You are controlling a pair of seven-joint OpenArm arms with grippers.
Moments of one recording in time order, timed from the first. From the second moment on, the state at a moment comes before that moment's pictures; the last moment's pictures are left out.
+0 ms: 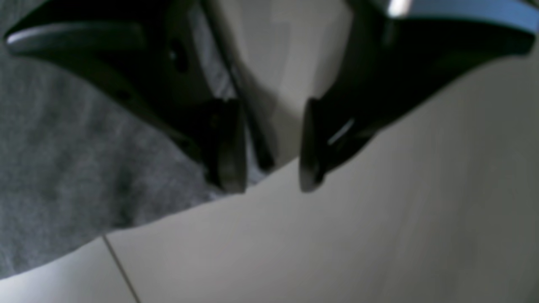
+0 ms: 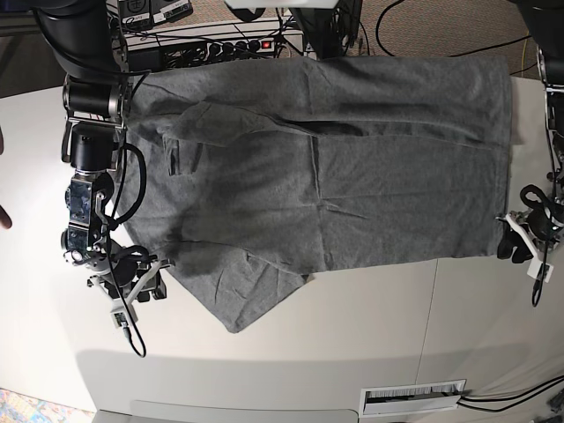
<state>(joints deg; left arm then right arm) -21.7 -38.1 7.0 42.2 -23.2 -36.4 8.2 31.7 19.8 4.4 51.5 8.3 32.5 -29.9</state>
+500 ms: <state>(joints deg) -21.3 -34.4 7.0 40.9 -18.4 -33.1 7.8 31.7 19.8 4.4 51.5 8.3 32.5 -32.1</state>
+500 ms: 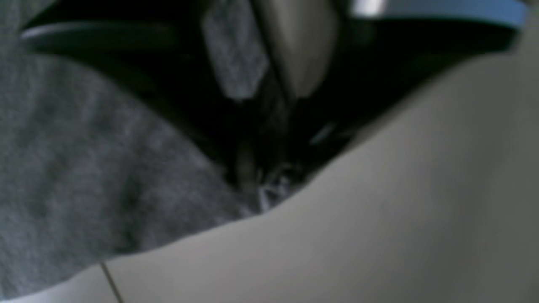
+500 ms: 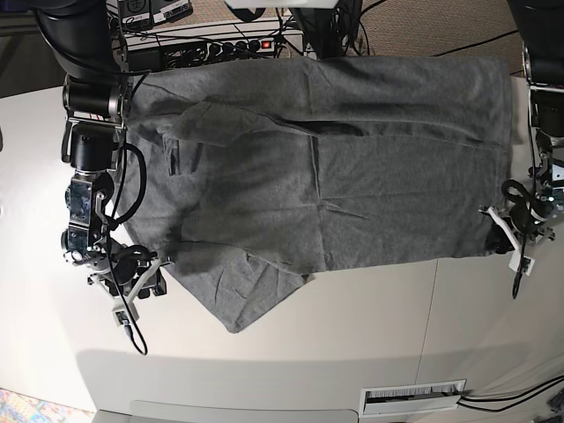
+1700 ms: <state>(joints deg) -21.6 -43.9 7.0 46.0 -41.2 -43.7 21.6 27.0 19.8 4.4 51.5 -0.6 32.5 -32.1</state>
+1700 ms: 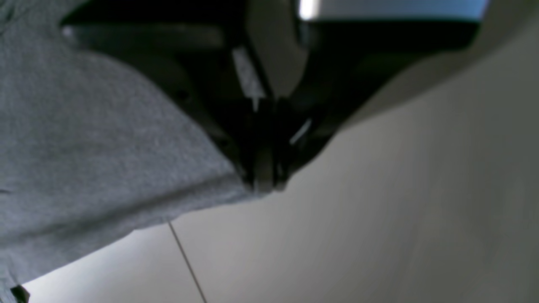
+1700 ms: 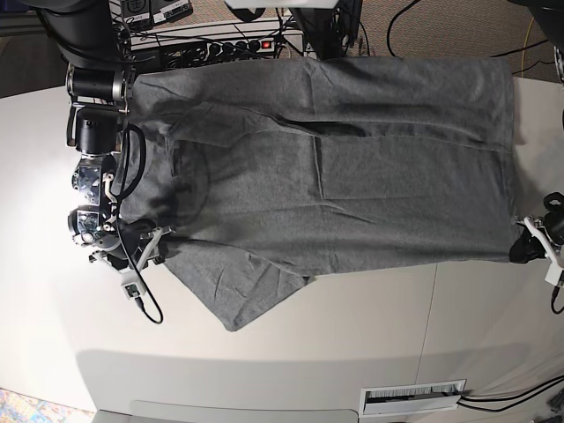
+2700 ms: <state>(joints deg) -21.6 -46.3 7.0 46.3 -53.8 -43.7 30.4 26.8 20.3 4.5 63.0 12.7 32.5 -49.7</state>
